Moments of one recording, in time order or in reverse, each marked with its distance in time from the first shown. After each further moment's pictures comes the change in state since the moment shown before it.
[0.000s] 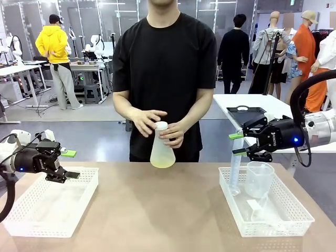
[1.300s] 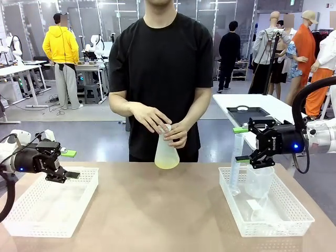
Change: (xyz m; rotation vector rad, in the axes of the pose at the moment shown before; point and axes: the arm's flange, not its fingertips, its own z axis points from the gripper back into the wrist) left arm 0.000 0.000 0.000 0.000 0.000 0.000; right arm -0.005 -0.014 -0.003 0.089 0.007 0.022
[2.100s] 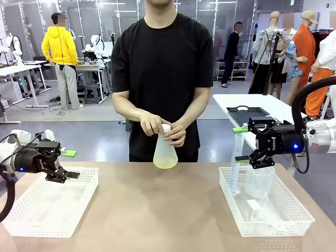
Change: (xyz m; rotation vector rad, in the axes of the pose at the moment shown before) left arm 0.000 0.000 0.000 0.000 0.000 0.000; right arm 0.000 0.000 -0.001 -0.001 0.002 0.000
